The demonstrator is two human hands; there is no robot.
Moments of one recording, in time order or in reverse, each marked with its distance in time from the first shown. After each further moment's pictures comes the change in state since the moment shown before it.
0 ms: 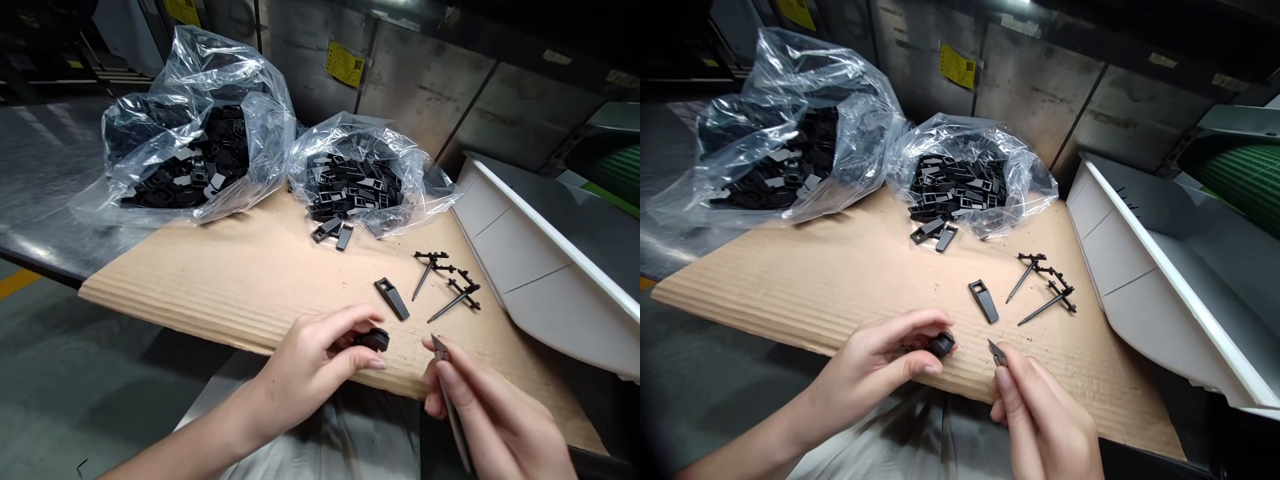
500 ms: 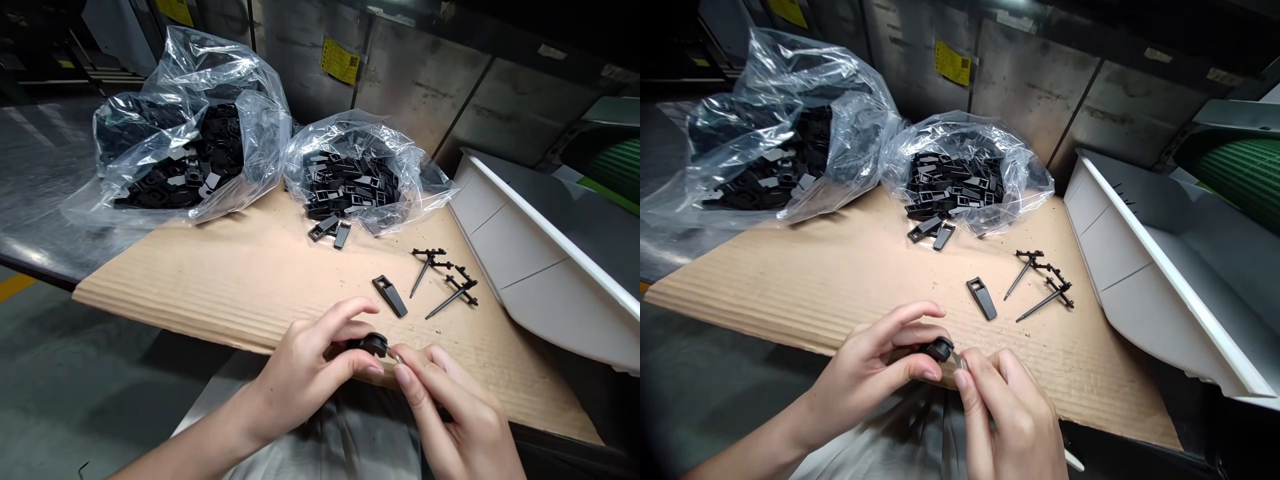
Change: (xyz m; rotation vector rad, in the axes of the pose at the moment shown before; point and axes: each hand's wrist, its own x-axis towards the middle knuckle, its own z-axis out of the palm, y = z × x) left_hand -0.004 -0.003 0.004 -0.136 -0.059 -0.073; right_hand 0.001 -0.003 0.018 -0.224 -0.102 -0.122
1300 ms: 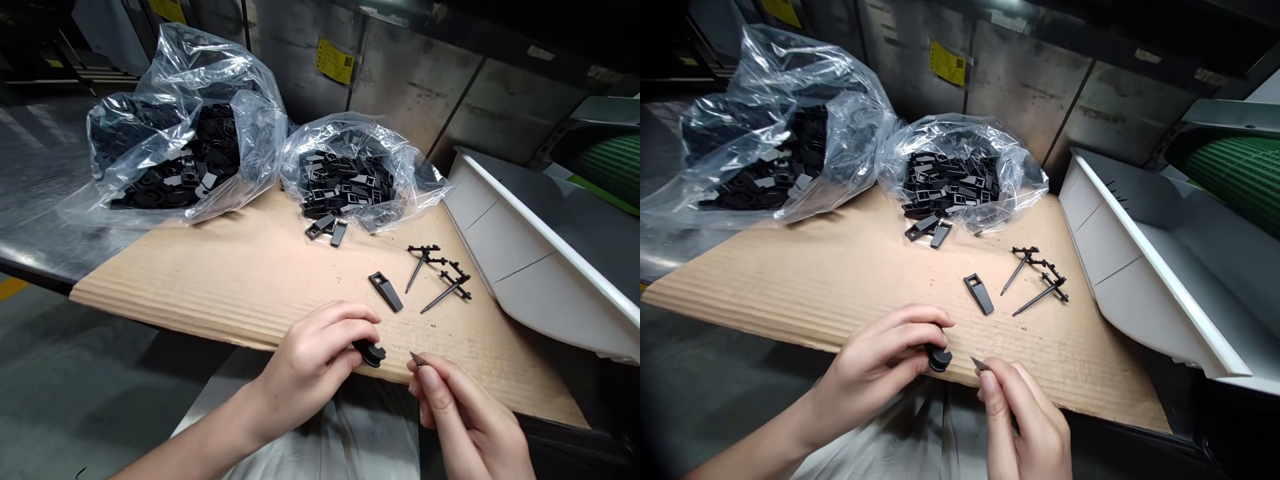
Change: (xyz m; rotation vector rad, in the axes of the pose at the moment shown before) left_hand 0.001 -0.004 0.001 0.266 0.100 0.379; right_hand -0.019 -0.001 0.003 0.148 0.226 0.186
